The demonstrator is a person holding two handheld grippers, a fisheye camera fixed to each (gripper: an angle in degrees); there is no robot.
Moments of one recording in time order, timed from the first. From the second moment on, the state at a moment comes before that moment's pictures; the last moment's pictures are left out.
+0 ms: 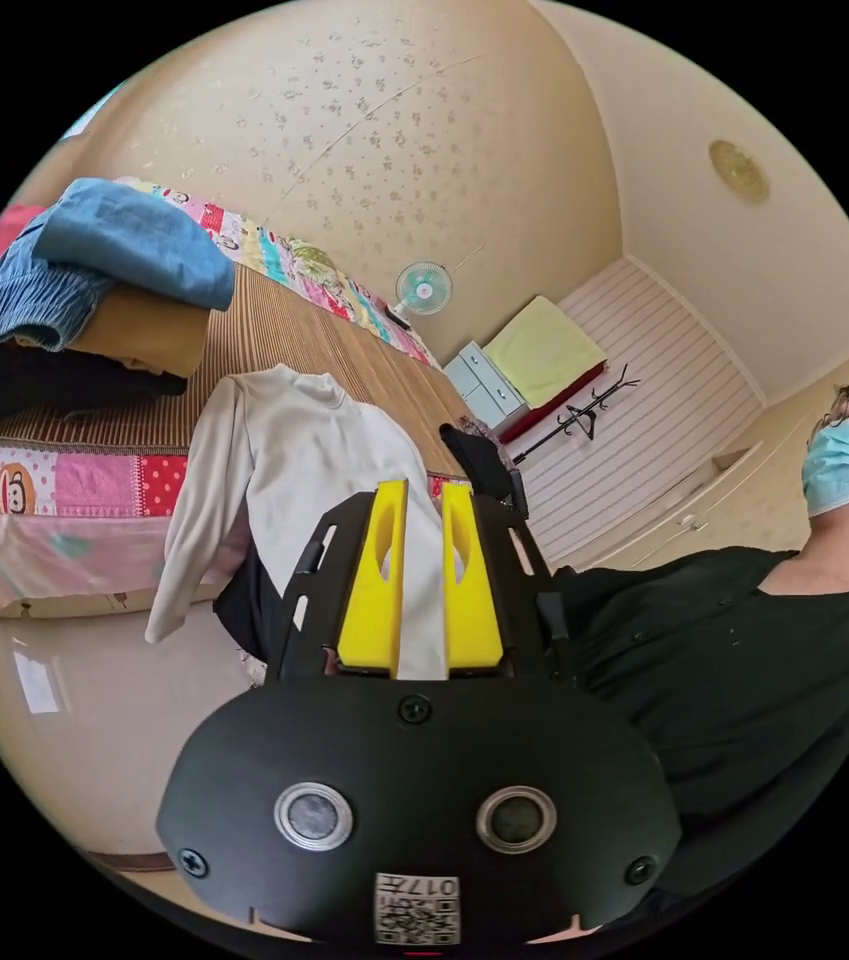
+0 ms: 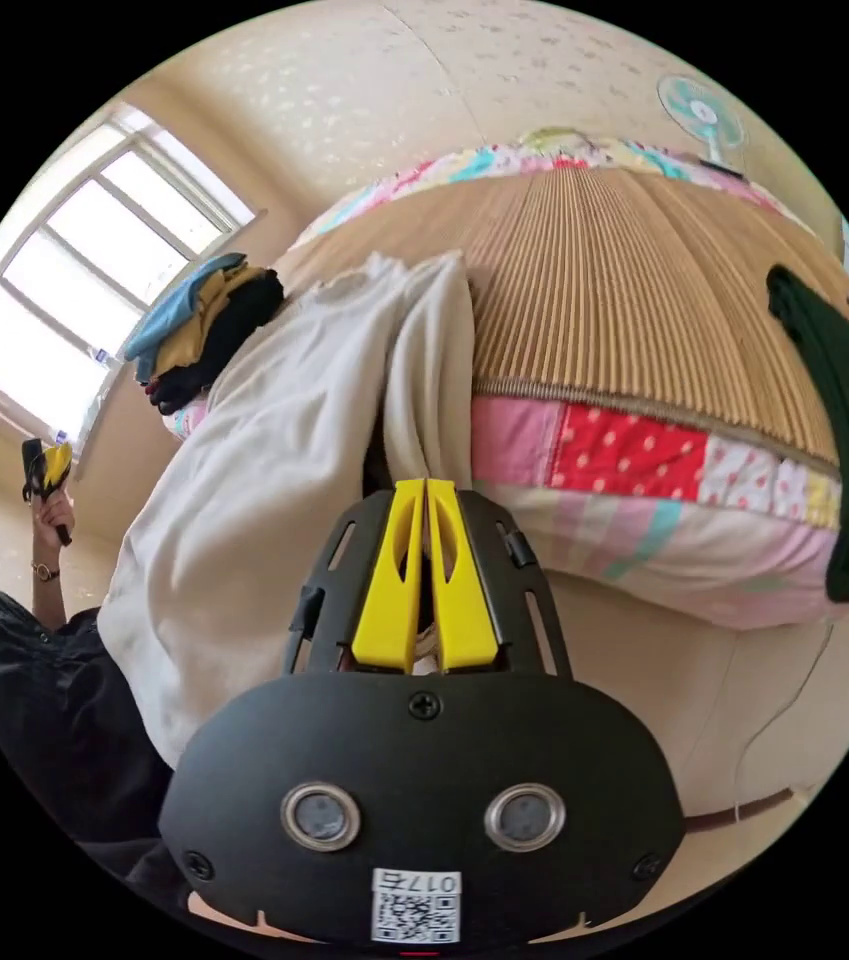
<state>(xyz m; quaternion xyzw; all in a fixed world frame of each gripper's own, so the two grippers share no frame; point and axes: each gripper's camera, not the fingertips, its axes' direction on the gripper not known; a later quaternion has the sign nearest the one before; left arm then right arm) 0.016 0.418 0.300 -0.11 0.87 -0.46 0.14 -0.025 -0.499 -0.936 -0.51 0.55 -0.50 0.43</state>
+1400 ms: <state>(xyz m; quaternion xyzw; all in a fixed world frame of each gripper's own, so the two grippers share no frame) -0.058 0.477 0.345 -0.14 0.86 -0.48 0.08 -0.224 -0.715 -1.211 -0.08 0.47 -0.21 0.85</state>
